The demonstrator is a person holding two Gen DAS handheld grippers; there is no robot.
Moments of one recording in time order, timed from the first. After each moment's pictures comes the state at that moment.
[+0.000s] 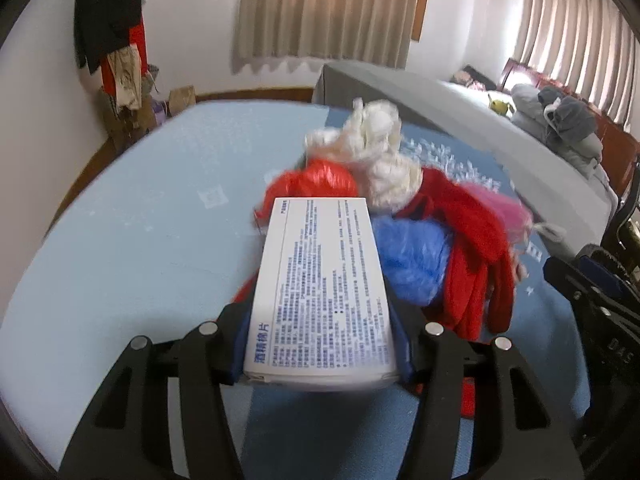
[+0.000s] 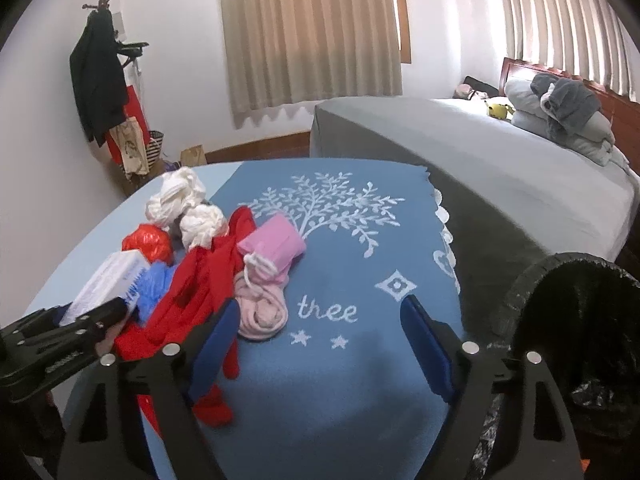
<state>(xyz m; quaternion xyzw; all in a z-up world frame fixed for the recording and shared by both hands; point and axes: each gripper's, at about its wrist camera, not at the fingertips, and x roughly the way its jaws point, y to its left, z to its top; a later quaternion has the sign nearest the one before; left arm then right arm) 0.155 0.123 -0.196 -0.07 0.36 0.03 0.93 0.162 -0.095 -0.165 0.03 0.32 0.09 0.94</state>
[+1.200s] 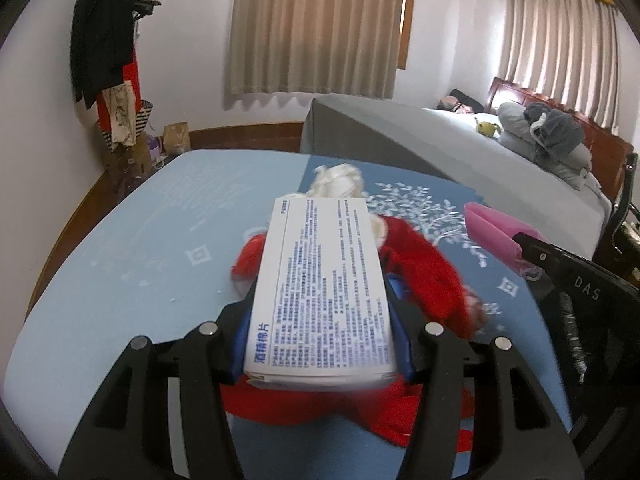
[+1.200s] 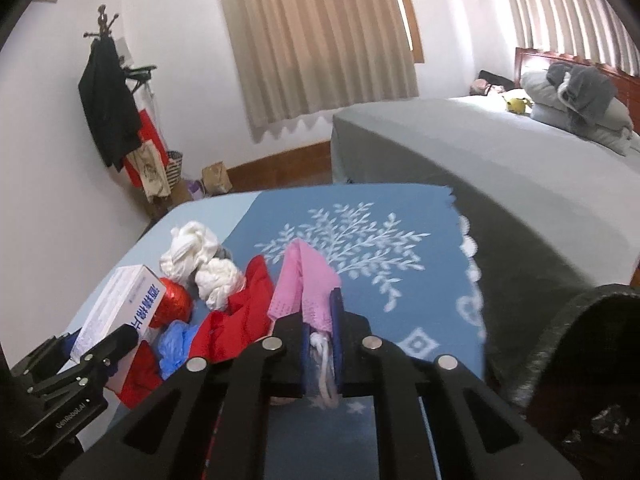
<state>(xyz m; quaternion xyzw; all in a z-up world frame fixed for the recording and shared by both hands) 0.156 0.102 -0.168 -0.05 0.31 0.02 0.95 0.192 -0.108 -0.139 0.08 0.31 0.13 0.94</state>
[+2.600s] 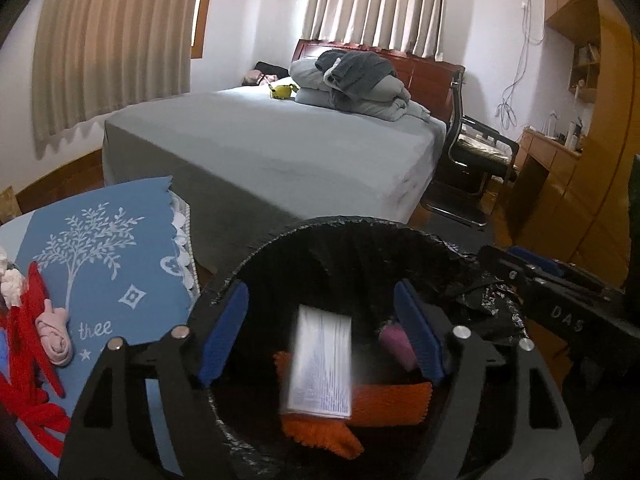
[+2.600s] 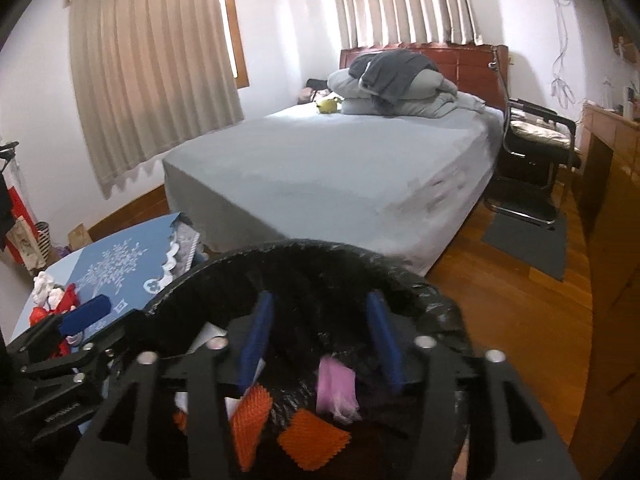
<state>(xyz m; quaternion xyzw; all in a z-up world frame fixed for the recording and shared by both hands) 0.128 -0.185 -0.173 0.03 0.31 -0.30 0.90 0.046 -0.369 -0.128 0.13 0.29 -0.15 0.94</state>
